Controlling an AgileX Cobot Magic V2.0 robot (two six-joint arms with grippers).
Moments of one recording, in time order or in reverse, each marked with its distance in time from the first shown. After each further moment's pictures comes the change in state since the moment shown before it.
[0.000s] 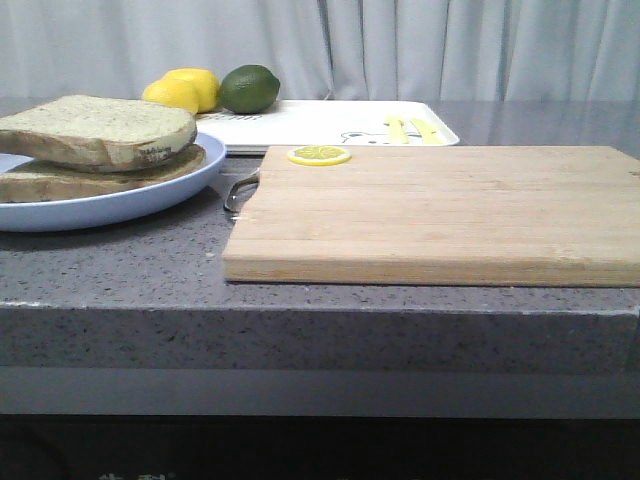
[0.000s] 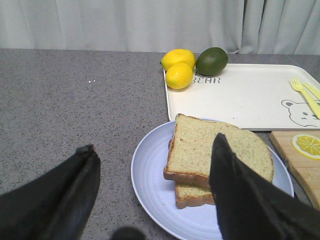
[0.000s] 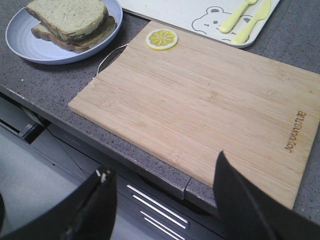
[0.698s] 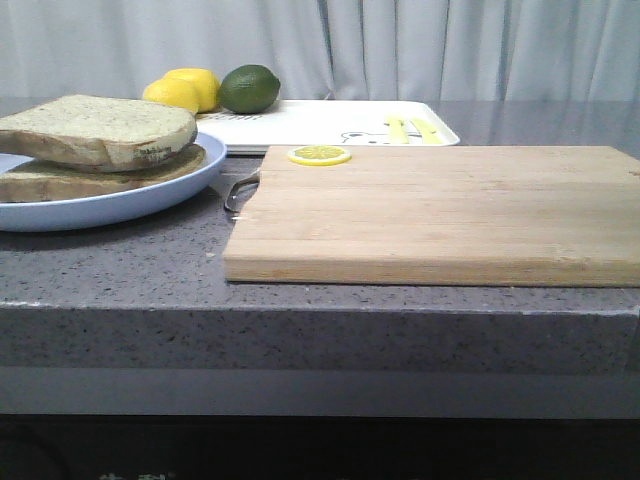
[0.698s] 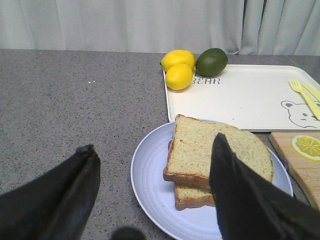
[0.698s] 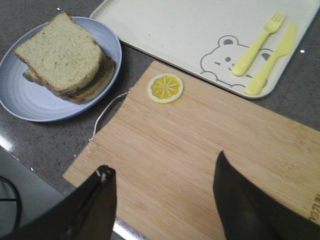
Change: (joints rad) left arm 0.000 -0.005 0.000 -0.006 -0.008 0.000; right arm 0.000 0.557 -0.463 0.024 0.030 -0.008
